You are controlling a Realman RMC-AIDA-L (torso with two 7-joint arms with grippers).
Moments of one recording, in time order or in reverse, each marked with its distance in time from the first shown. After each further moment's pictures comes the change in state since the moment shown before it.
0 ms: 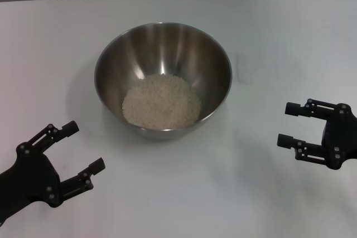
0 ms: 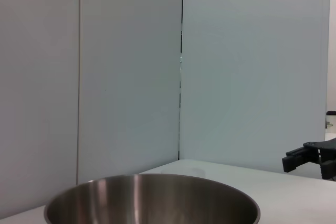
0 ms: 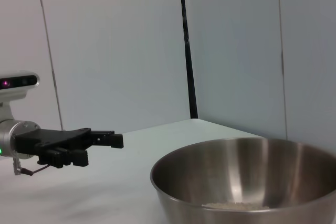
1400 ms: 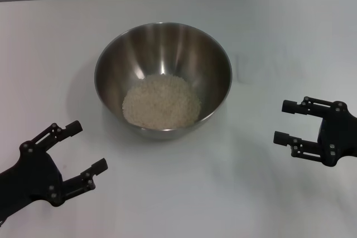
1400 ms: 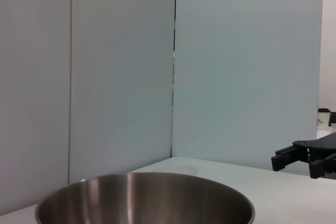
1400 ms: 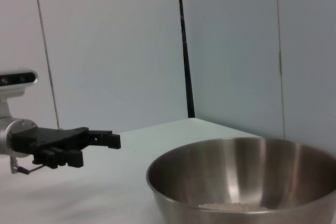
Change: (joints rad) left arm -0.017 0.005 0.003 0.000 0.016 -0.002 -0.013; right arm 0.010 0.006 0.000 0.003 0.002 0.019 -0.002
